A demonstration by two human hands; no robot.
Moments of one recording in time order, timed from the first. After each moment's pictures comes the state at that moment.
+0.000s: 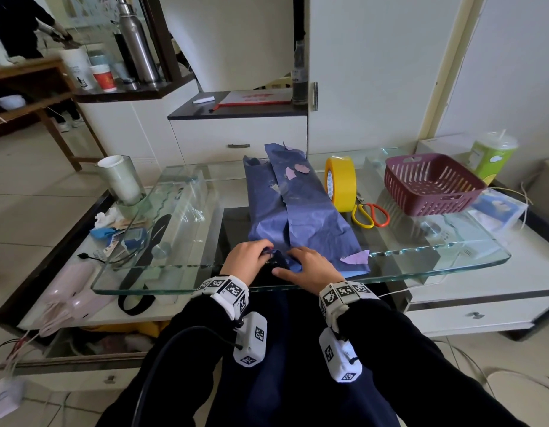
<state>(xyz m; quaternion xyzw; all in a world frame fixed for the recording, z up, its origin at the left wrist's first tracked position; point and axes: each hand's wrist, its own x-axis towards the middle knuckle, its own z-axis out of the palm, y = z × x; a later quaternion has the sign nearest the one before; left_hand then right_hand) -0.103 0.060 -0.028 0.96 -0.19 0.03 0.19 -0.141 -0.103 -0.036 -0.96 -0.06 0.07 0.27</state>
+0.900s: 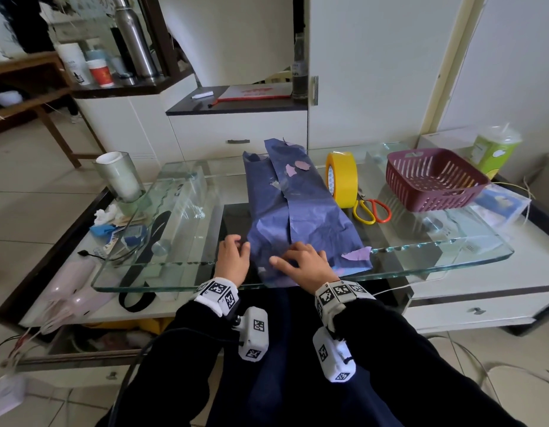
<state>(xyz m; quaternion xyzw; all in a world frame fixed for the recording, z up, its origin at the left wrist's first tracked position) -0.078 0.061 -0.043 0.91 0.03 0.03 0.41 -0.120 -0.103 -0.042 -0.96 -0.04 0.04 0.29</state>
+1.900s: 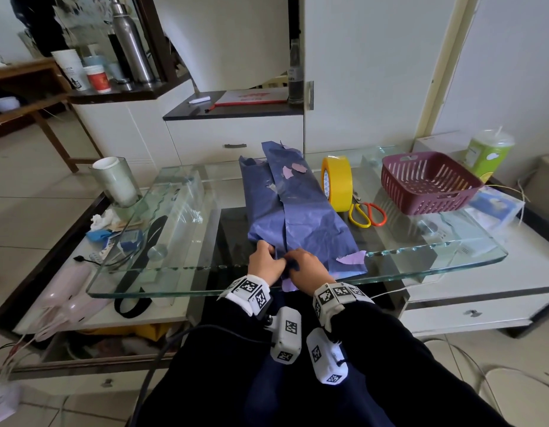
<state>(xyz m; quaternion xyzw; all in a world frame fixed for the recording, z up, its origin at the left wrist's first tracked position) -0.091 0.021 -0.060 0.90 0.08 -0.10 0.41 -0.116 -0.087 -0.070 -0.92 0.01 0.09 0.38</state>
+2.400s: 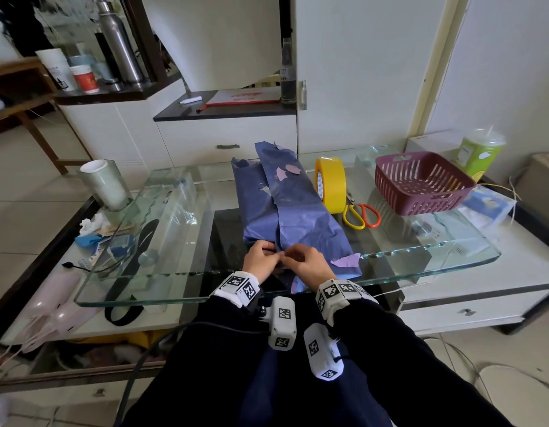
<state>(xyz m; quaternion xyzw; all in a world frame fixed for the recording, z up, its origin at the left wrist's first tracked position) -0.086 0.030 -0.067 0.81 0.11 -0.15 0.56 -0.120 -0.090 -0.067 -0.84 0.06 0.07 0.53</state>
